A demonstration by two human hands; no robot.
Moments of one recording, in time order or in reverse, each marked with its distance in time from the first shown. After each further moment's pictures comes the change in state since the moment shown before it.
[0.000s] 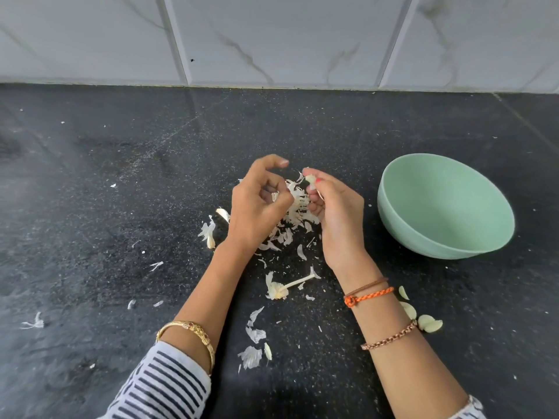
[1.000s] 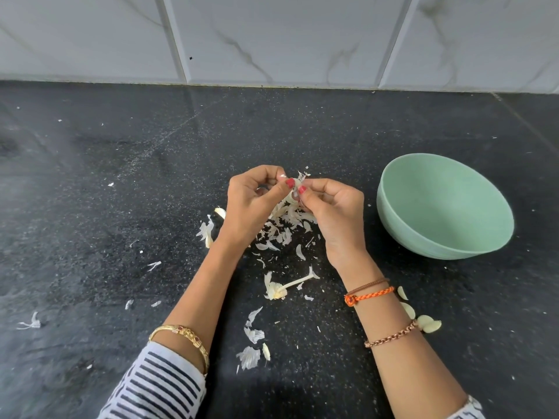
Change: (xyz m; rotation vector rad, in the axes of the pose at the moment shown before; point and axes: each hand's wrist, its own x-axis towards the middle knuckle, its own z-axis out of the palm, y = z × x) left_hand 0.004 0.004 -0.006 -0.247 -0.080 -0.112; right_hand 0.001 0.000 -0.005 -0.210 -0.083 -0.102
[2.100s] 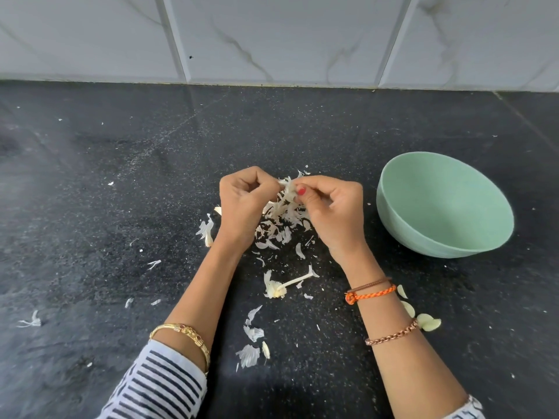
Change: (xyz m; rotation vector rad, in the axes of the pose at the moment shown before) left_hand 0.000 0.000 0.001 -0.091 0.167 -0.068; right_hand 0.005 0.005 -0.005 -0.229 -0.102 -0.454
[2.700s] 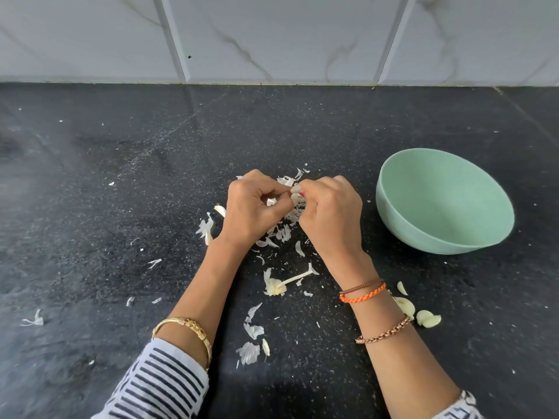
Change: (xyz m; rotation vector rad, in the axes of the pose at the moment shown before) left_hand -0.002 -0.009 -0.001 0.500 -0.077 0.373; right_hand -0.002 0.013 0.009 -0.797 0.144 -0.289
